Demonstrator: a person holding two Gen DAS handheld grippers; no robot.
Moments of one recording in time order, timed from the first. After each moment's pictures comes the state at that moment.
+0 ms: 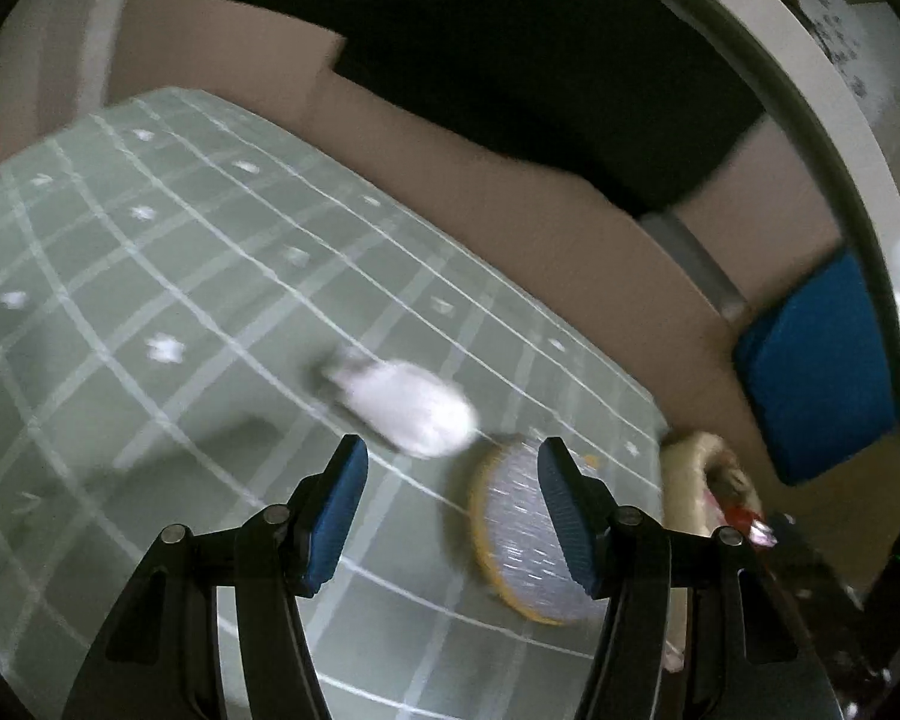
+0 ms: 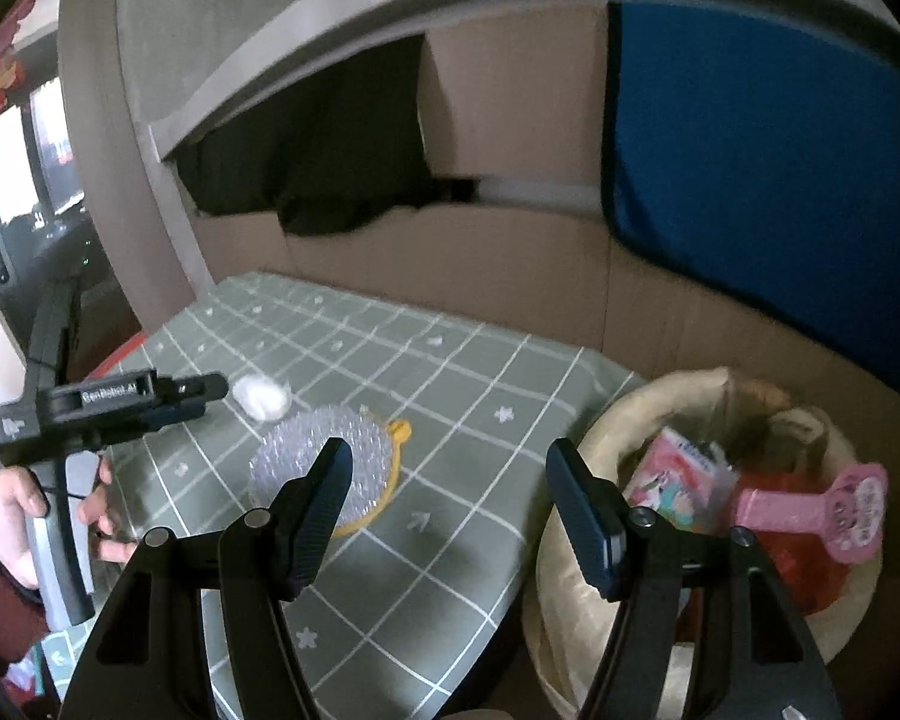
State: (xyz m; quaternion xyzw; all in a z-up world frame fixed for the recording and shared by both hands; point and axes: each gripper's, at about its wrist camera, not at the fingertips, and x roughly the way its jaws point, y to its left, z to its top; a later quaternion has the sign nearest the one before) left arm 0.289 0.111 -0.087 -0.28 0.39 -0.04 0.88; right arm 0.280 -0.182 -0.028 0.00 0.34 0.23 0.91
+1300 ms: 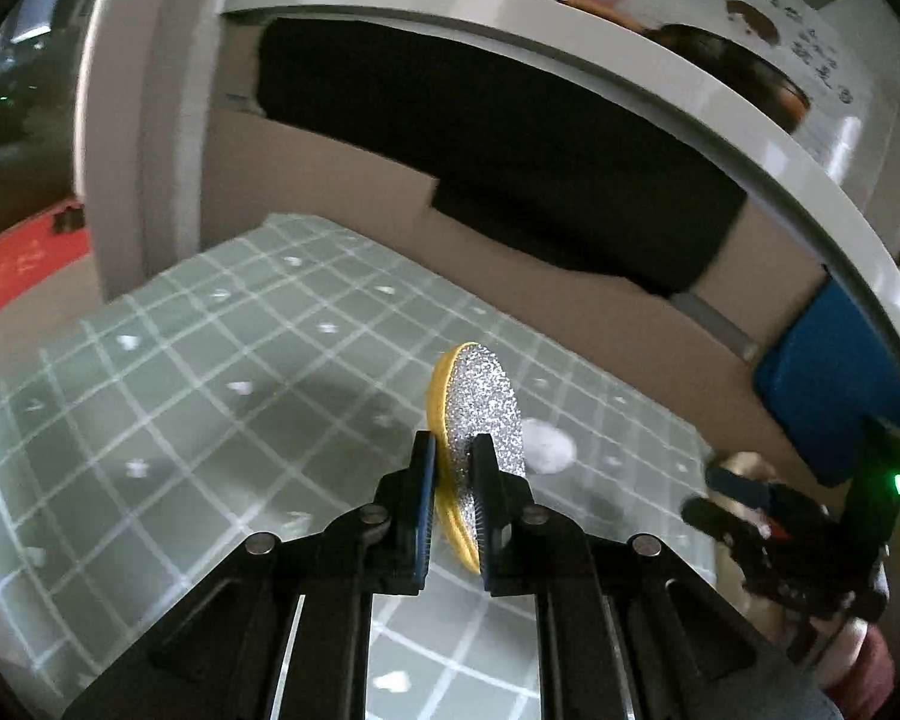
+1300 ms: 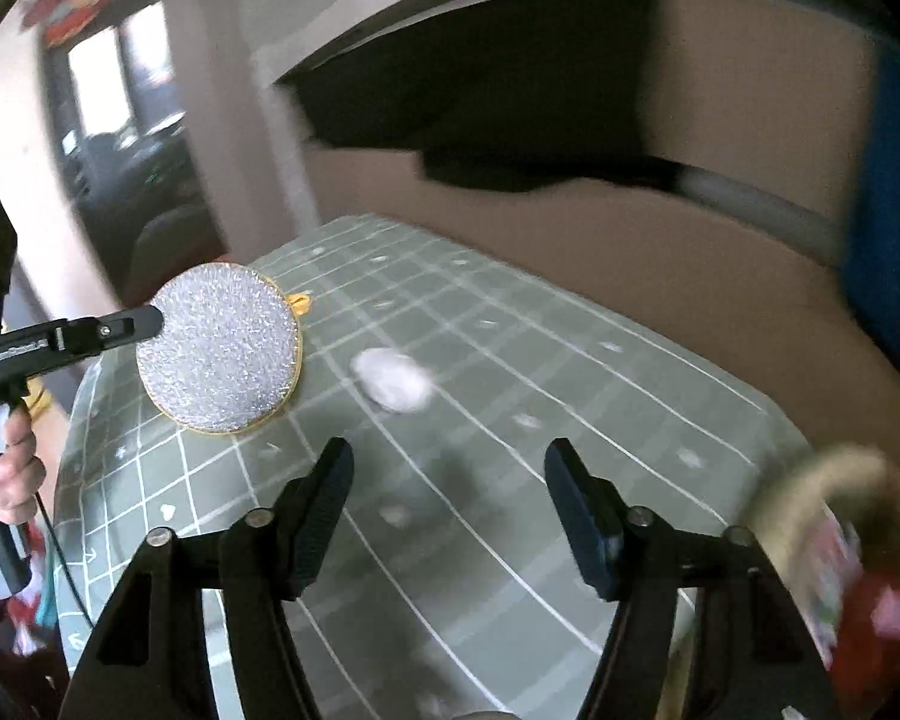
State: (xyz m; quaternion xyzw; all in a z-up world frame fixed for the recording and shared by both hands) left arm 0.188 0.178 -0.023 -0.21 0.31 0.07 0.92; right arm 0.308 -0.056 -0.031 -0.08 0.36 0.38 0.85
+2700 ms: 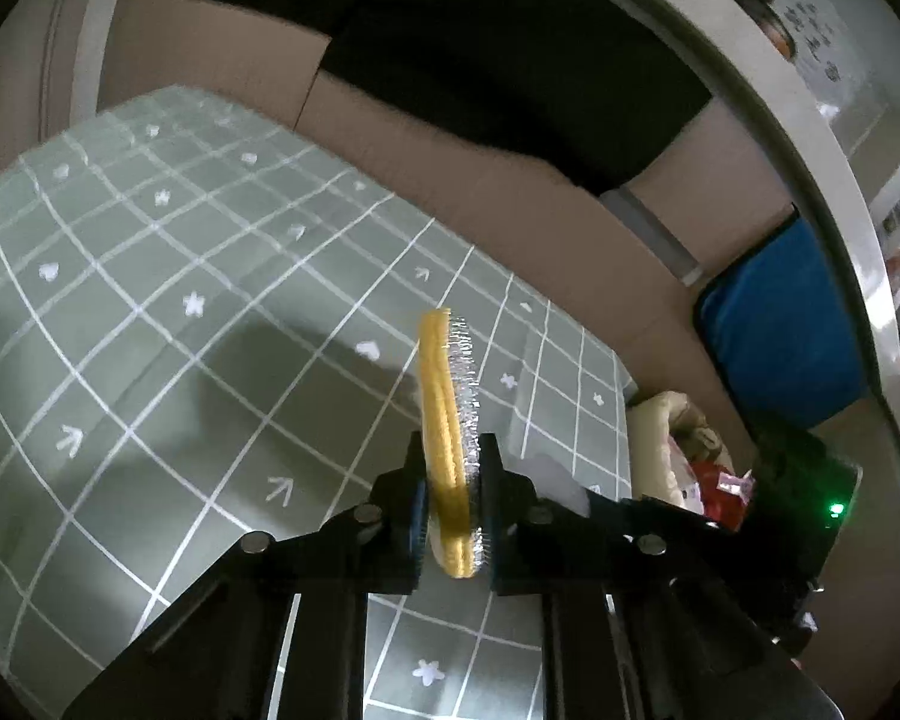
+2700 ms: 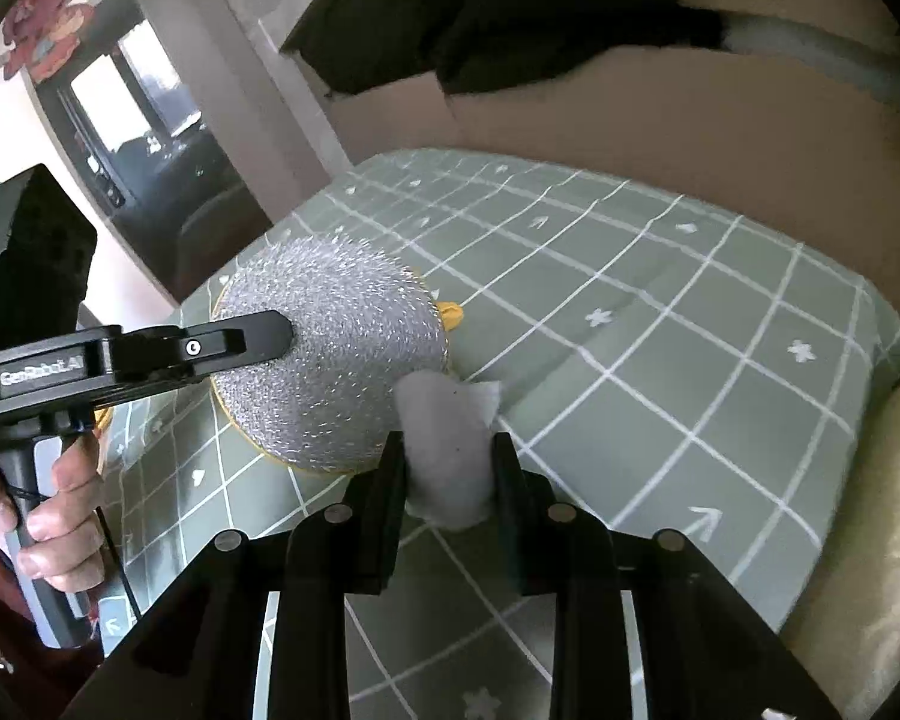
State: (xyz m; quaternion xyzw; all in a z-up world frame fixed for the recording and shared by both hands) left arm 0.244 0.110 -0.063 -0.27 0.39 -0.05 0.88; right arm 0.298 -0.087 -0.072 0.01 0.42 0.40 0.81
